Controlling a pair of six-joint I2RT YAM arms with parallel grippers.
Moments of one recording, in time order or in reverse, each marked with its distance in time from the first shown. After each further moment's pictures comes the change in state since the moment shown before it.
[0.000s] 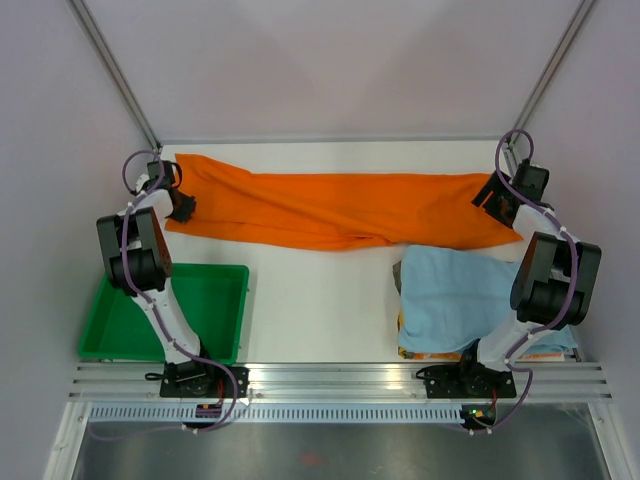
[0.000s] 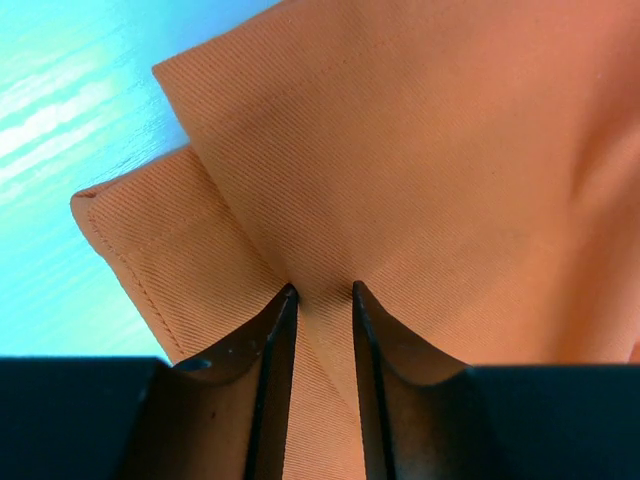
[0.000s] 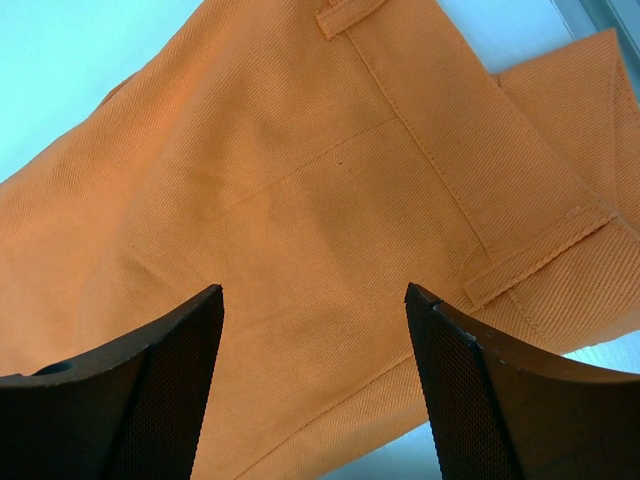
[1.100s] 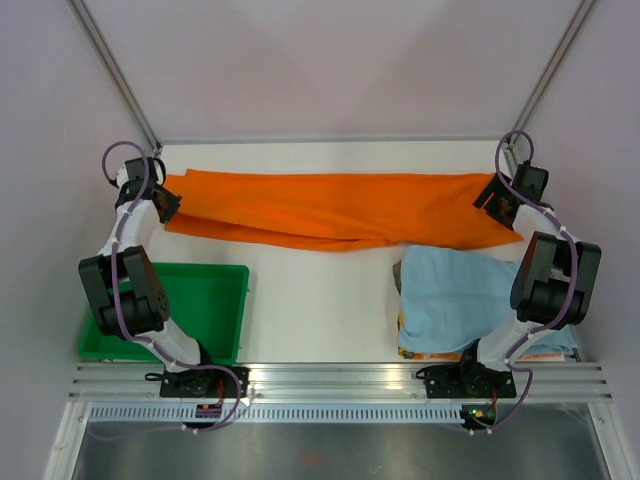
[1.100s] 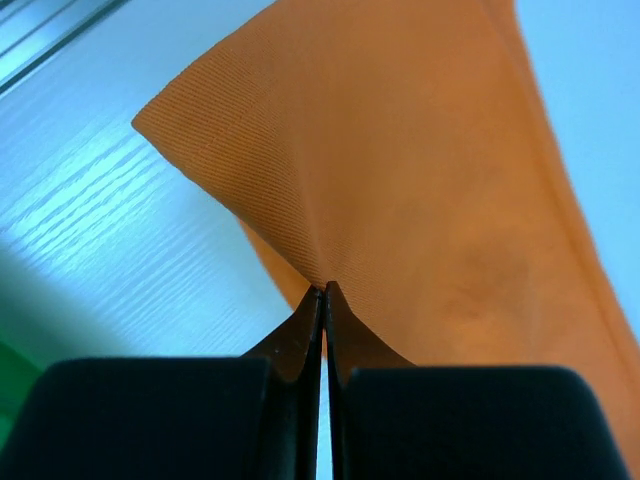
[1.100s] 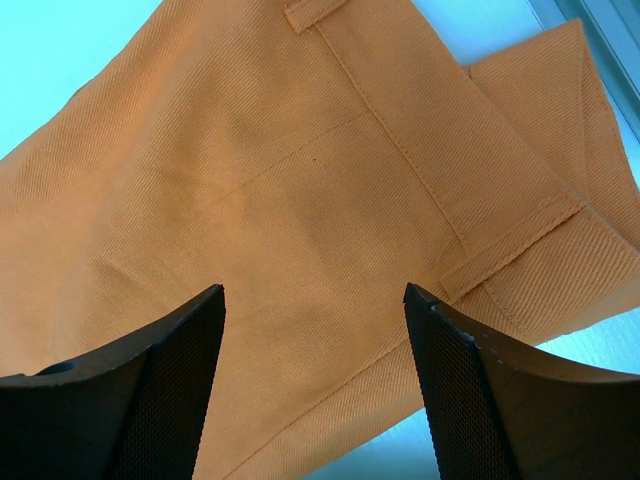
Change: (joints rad) left arm 0.024 -0.354 -0.106 -0.088 -0.015 0.183; right arm 0.000 0.003 0.002 -0.021 0.042 -0.006
